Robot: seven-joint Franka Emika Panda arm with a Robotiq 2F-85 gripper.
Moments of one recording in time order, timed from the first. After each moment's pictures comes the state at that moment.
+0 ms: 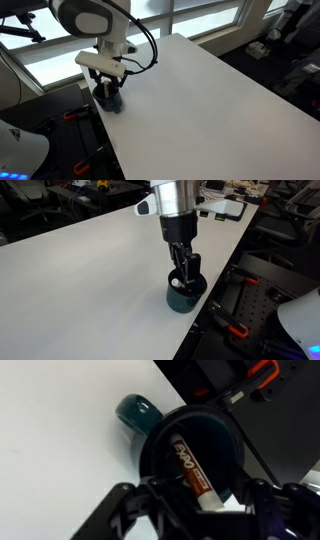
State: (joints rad) arm 0.12 0.05 0.11 -2.70 0.16 2.43 -0.78
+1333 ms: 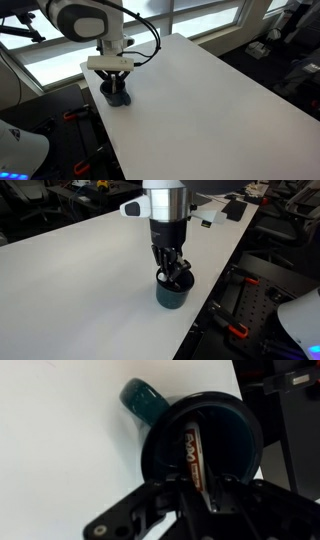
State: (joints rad) arm 0.12 0.08 0.16 -2.72 0.13 2.66 -0.99
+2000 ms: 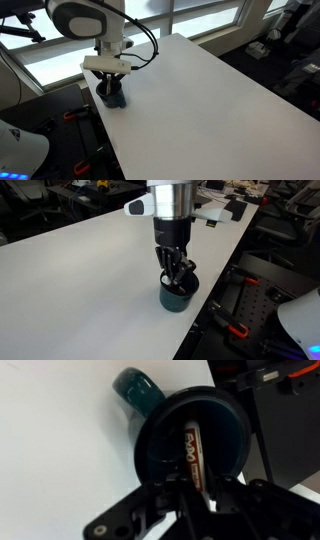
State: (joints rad) arm 0.11 0.06 0.17 -2.72 0.26 2.57 -1.08
